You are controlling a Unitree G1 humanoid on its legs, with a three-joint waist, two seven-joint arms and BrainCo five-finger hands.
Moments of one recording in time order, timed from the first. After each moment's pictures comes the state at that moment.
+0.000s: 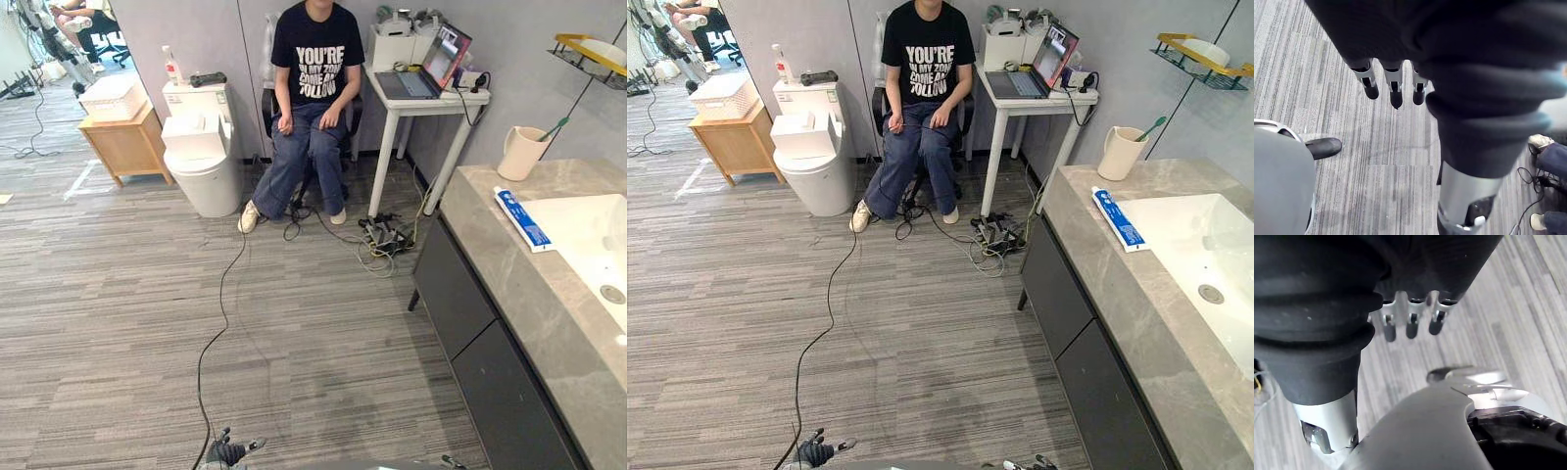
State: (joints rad) left arm 0.14 0.02 0.31 1.03 0.13 -0.10 0.07; right arm 0.16 -0.06 -0.31 1.11 -0.11 -0.02 0.04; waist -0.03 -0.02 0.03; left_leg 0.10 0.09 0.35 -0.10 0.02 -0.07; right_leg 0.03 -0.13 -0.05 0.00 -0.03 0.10
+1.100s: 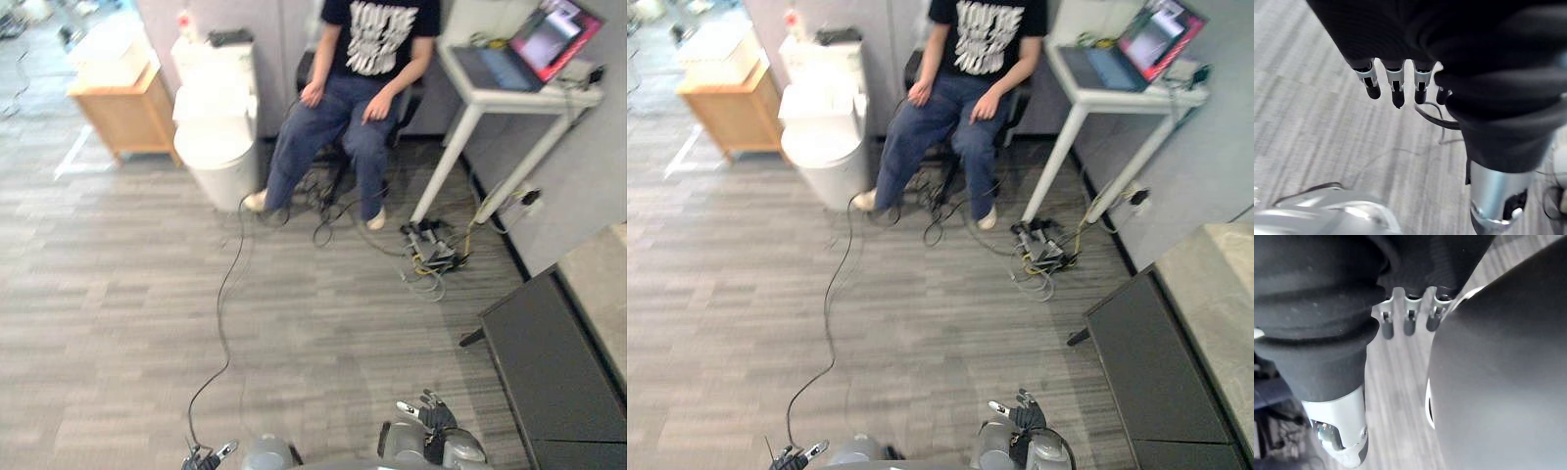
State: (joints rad) left arm 0.17 0.05 0.42 0.99 0.08 -0.07 0.09; right arm 0.04 -0.03 -0.20 1.00 -0.07 -0.09 0.02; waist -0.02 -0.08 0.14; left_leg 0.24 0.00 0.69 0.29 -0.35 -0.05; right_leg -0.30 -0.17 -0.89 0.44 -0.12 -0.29
